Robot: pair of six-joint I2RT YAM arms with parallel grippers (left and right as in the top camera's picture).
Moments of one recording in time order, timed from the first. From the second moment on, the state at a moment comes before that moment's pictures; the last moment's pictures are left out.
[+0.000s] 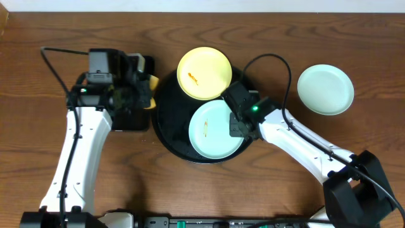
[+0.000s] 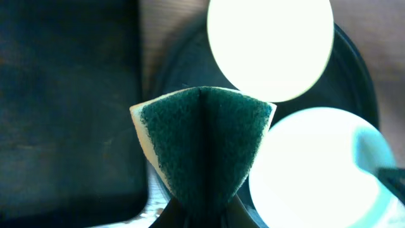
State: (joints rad) left arm -0.03 1.43 1.22 -0.85 0.30 -0.05; right arm 0.63 1.70 1.13 -0.80 0.14 0.68
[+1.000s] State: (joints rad) left arm -0.50 1.43 0.84 -0.44 0.25 -0.12; right arm 0.57 1.70 1.00 -0.62 0.08 0.67
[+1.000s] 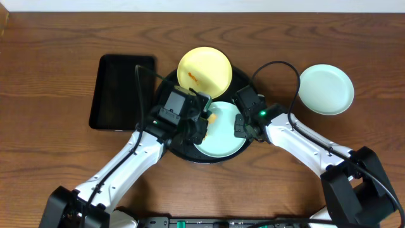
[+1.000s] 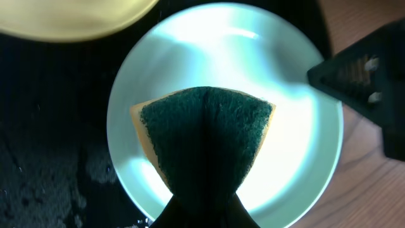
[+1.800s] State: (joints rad) left arm -0.54 1.62 0.74 -0.15 0.22 -0.20; right arm 0.57 1.70 1.00 -0.62 0.07 0.66
